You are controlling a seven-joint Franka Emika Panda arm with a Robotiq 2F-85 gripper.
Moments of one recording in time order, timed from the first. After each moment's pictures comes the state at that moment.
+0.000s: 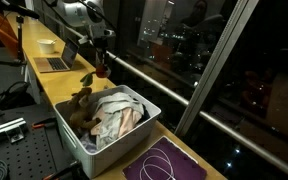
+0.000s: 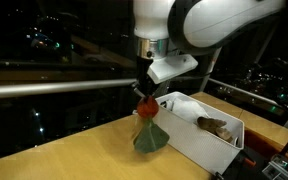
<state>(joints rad) 0.57 0.56 -0.05 -1.56 -0.40 2.02 0.76</state>
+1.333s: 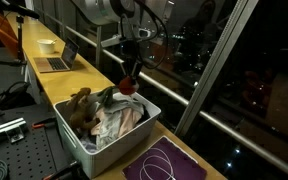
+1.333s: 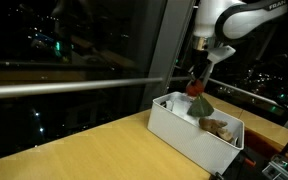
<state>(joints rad) 0.12 0.28 0.00 -1.87 -0.46 2.08 0.38</state>
